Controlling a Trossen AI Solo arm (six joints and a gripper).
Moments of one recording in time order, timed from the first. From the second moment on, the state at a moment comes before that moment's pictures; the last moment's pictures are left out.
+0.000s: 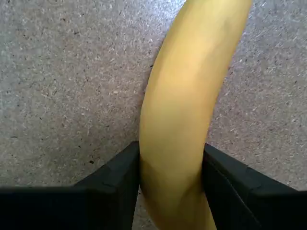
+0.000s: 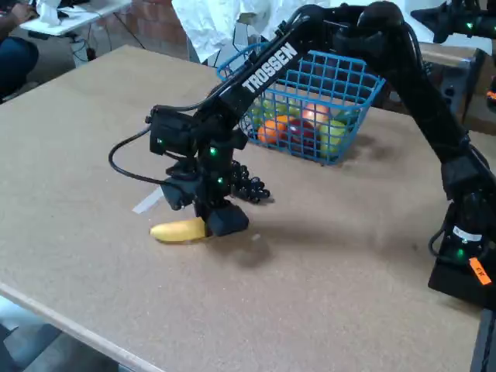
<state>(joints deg) 17.0 126.8 82.4 -31.8 -2.1 -43.2</state>
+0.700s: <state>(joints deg) 17.0 109.4 90.7 -31.3 -1.9 -37.3</state>
